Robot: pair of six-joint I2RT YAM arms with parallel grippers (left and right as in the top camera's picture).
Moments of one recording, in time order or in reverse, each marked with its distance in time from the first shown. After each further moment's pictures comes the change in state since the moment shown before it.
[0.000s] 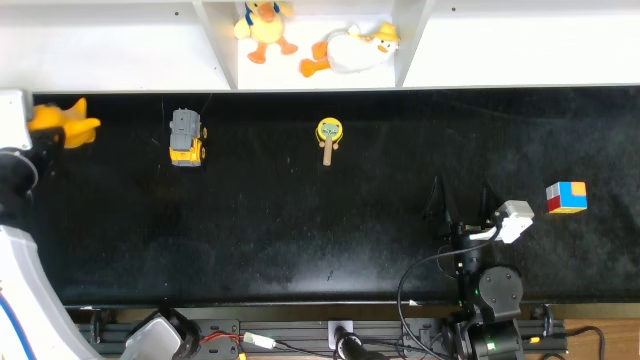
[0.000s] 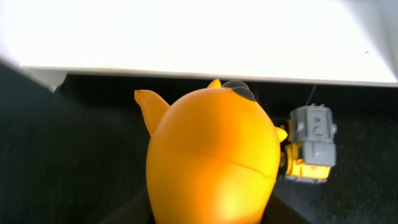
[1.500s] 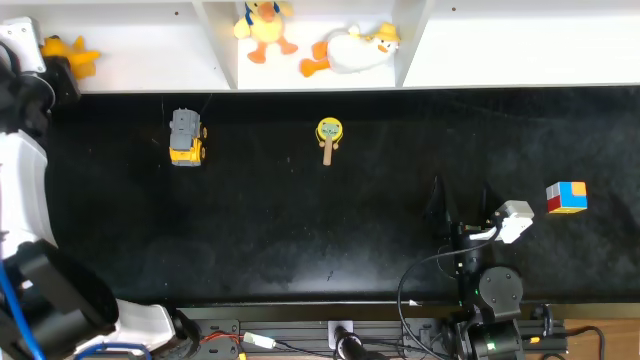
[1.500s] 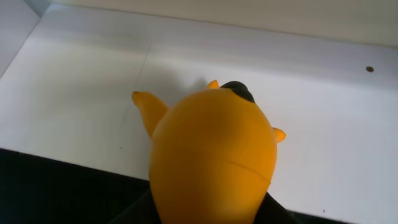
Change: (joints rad) left arm -0.168 0.445 0.158 0.412 -0.181 -0.256; right arm 0.000 0.000 0.000 0.000 0.000 0.000
